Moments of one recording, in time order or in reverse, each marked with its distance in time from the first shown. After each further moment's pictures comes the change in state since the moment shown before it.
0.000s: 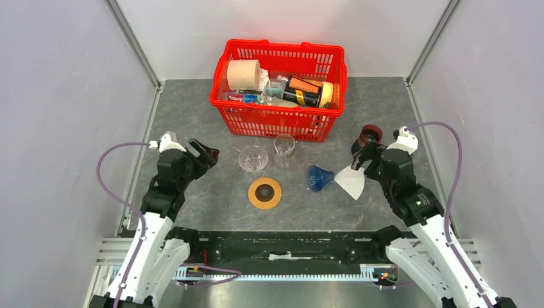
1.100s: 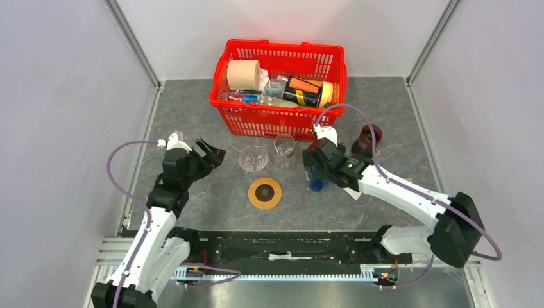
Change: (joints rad) left arm 0.000 0.041 -0.067 0.137 0.080 -0.006; right arm 0.392 0.612 0.166 0.041 0.003 -0.077
